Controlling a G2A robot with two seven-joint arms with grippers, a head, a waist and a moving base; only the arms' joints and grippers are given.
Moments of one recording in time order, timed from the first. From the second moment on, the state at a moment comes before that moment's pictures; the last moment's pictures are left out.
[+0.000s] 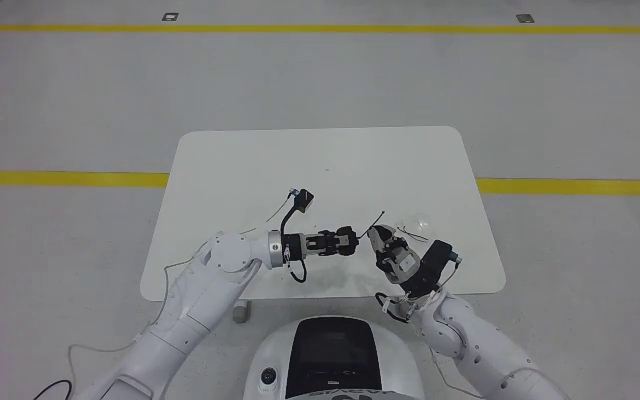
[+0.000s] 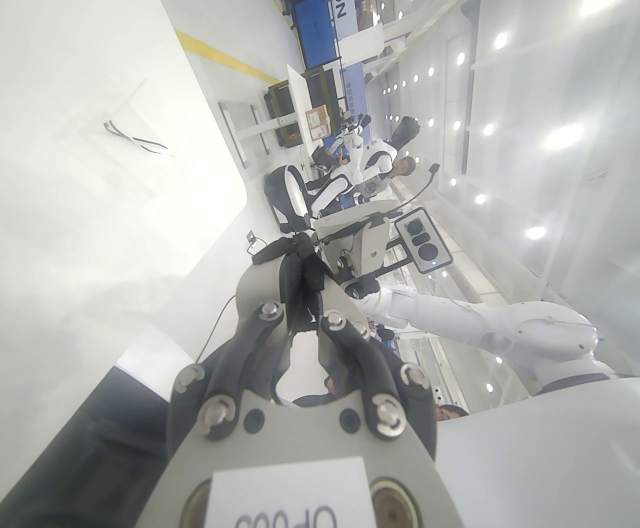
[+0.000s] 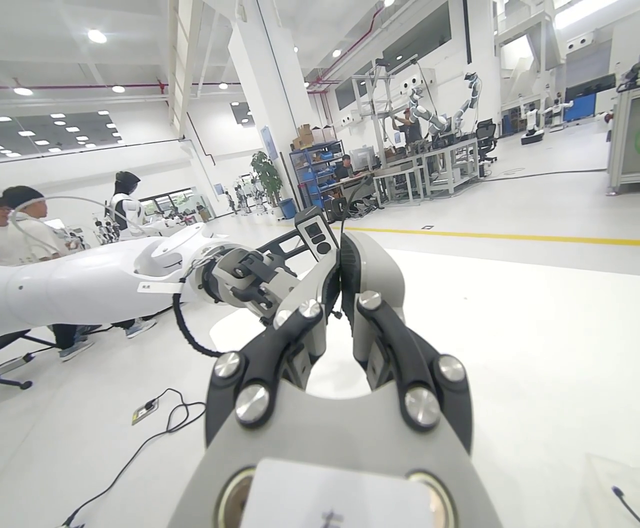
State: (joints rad) left arm 1.20 -1.21 -0.97 -1.38 -0.23 -0.34 -0.91; right arm -1.55 -1.02 0.91 -1.58 -0.98 -0.33 -0.70
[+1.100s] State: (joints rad) left arm 1.20 -1.21 -0.97 -1.38 -0.23 -0.34 -0.91; right arm -1.58 -1.05 0.95 -1.59 -1.02 -0.34 -0.66
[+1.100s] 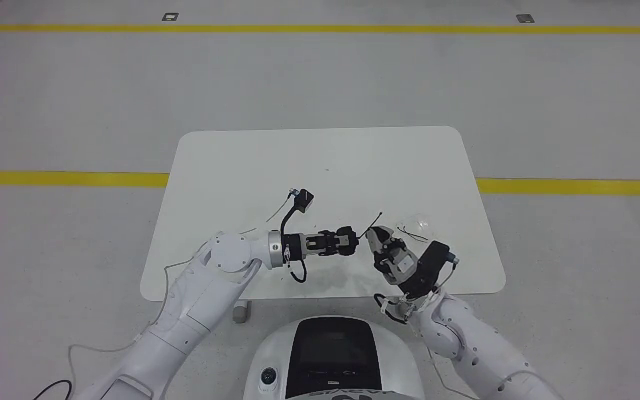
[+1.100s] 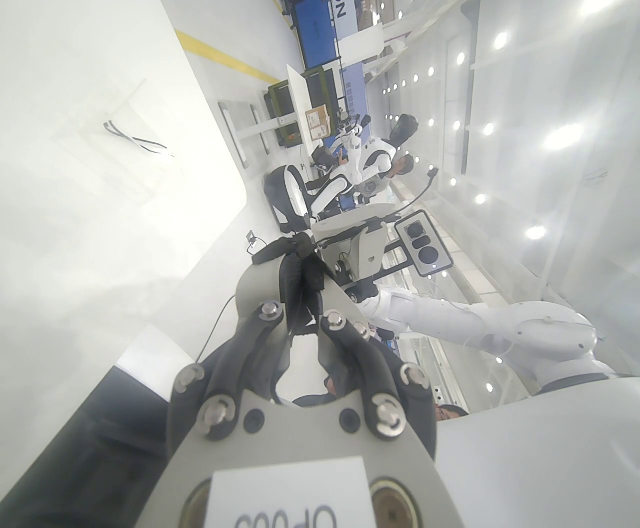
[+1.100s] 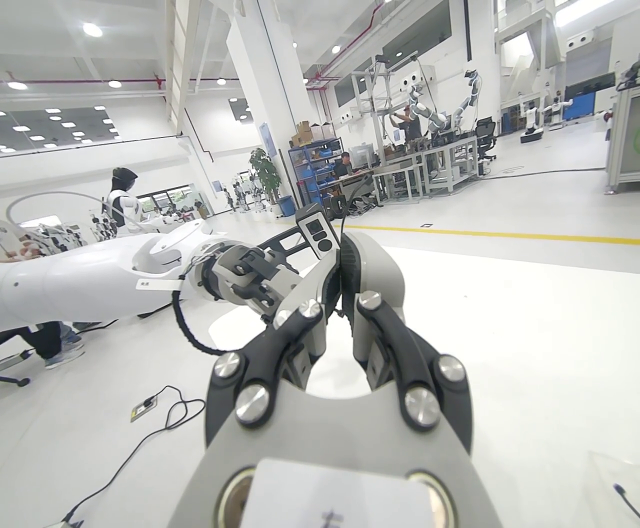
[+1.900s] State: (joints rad) left arm 1.20 -1.21 -0.97 -1.38 -0.23 -0.34 -0.91; right arm -1.57 -1.04 0.91 -1.60 -1.00 -0.34 -0.65
